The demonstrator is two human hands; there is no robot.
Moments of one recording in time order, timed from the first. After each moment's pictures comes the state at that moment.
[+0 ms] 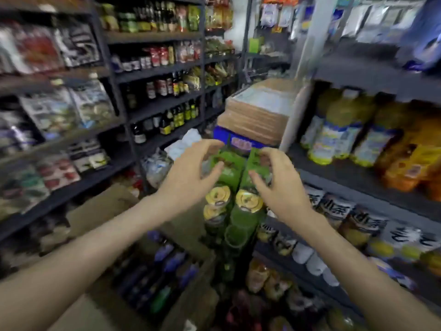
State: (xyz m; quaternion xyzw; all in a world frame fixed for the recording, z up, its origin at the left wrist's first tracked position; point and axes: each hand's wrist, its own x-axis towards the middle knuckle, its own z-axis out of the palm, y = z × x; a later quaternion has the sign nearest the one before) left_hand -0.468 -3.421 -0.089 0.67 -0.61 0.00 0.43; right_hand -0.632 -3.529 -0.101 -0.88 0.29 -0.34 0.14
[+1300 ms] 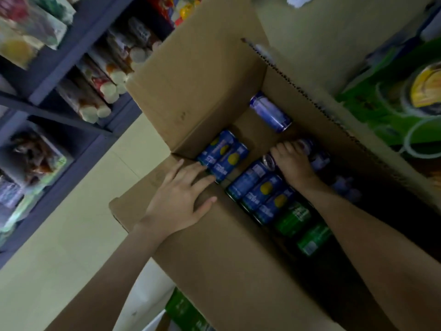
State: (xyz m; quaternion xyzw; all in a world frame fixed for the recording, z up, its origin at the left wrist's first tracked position) left_hand -0.104 -3.203 -0.550 0.80 -0.57 -0.20 0.02; right_hand -0.255 -3.456 -0.672 -0.99 0.12 0.10 0.02
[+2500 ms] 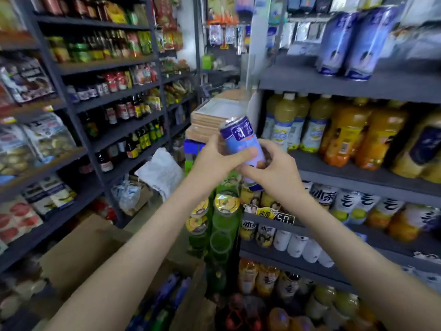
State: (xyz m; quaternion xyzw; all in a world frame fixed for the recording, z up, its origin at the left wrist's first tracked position) left_hand -0.534 -3.434 -0.051 0.53 -0.48 -0.33 0.61; right_hand -0.665 -3.478 -0.063 -0.77 0.36 -0.45 0.29
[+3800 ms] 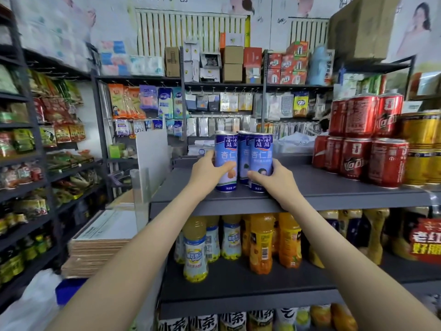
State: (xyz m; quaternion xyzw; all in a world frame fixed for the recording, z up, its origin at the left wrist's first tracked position) left_hand -0.639 -3.749 0.087 0.47 -0.67 -0.21 0.53; right_hand -0.817 -3.725 0.071 -0.63 0.53 -0.54 0.18
